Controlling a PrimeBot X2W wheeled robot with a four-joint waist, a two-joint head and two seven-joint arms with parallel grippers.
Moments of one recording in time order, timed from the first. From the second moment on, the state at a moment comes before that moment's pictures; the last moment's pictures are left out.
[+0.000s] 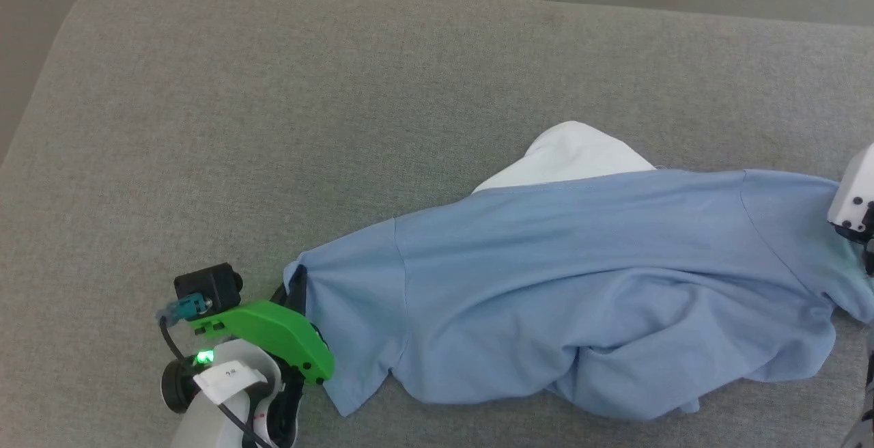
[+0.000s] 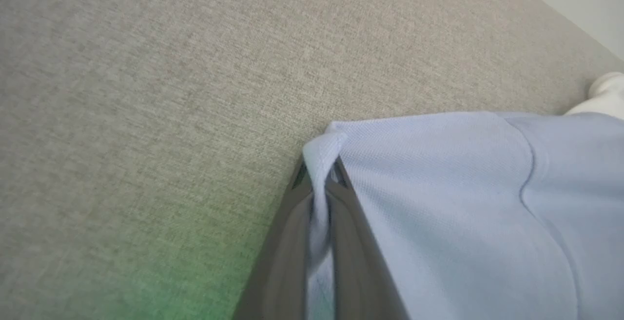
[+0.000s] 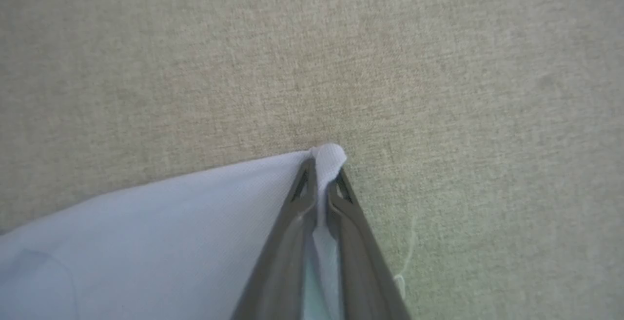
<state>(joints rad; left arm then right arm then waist) -0.16 0.14 -0.19 0.18 -0.58 0.16 0.14 -0.76 -0.17 -0.63 0.74 -0.21 0.13 0.72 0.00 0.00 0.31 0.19</state>
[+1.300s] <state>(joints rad) -1.29 0.31 0.08 0.39 -0.64 0.10 -0.09 -1.43 -0.18 -0.18 0.43 -0.05 0.13 0.22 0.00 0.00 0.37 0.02</state>
